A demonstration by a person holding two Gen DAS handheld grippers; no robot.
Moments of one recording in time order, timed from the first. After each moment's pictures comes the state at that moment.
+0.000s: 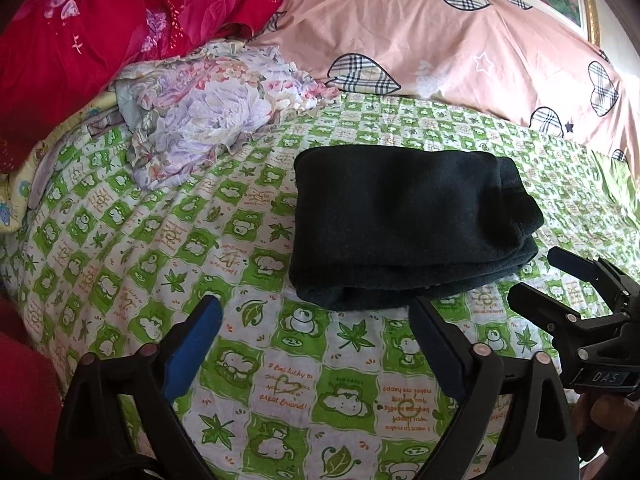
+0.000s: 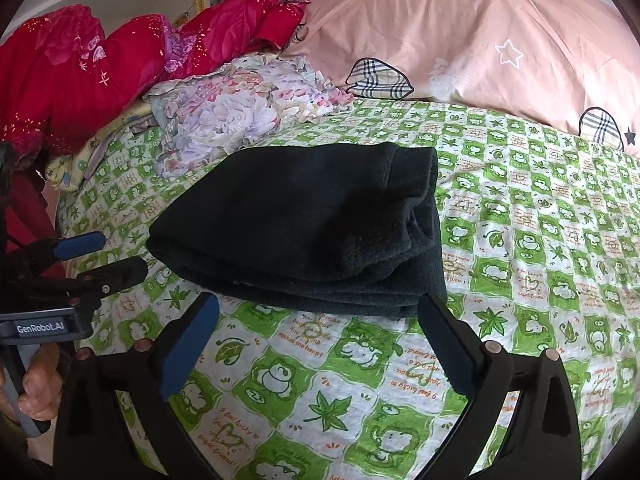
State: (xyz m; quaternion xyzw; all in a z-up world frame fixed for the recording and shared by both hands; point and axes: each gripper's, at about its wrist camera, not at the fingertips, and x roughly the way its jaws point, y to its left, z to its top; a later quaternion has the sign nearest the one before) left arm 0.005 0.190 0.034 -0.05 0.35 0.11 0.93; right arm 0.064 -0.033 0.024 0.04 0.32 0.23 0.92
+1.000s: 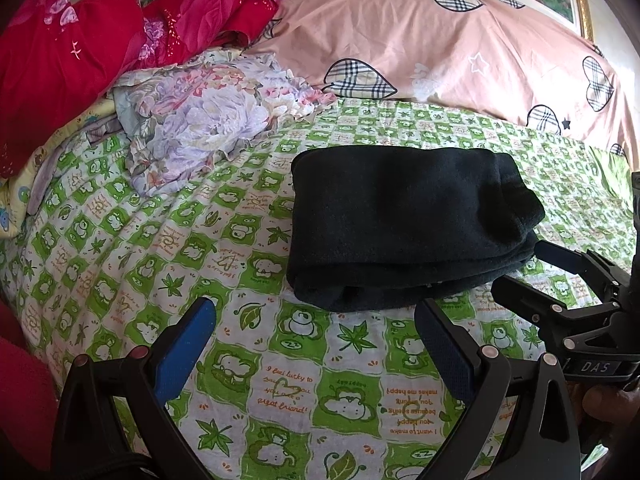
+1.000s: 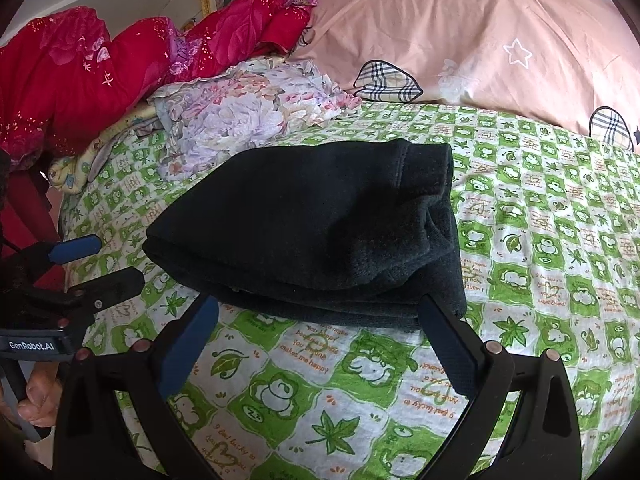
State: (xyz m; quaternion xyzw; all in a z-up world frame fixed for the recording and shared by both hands) left arm 0.006 0.189 0.029 -0.04 0.34 0.10 0.94; right arm 0.071 -0.024 0.013 0.05 0.31 0.24 0.92
